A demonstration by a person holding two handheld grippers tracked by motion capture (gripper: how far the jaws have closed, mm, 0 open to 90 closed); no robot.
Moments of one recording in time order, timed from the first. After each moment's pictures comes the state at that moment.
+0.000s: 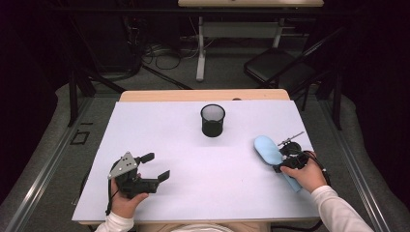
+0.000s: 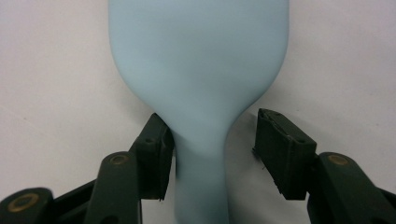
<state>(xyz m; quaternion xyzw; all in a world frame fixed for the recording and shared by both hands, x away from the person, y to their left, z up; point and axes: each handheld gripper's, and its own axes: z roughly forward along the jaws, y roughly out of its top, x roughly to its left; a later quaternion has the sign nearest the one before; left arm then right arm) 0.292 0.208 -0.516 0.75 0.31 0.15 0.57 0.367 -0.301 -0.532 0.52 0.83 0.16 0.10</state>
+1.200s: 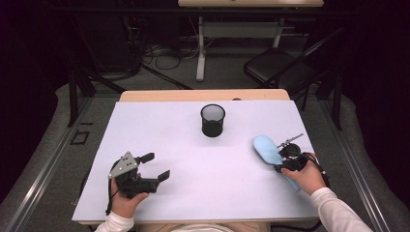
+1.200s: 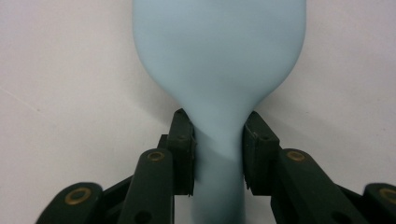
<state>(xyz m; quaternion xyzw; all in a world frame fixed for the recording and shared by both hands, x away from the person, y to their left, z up) 0.292 0.208 -0.516 0.75 0.31 0.15 0.57 0.360 -0.297 -0.531 0.50 0.84 0.17 0.11</state>
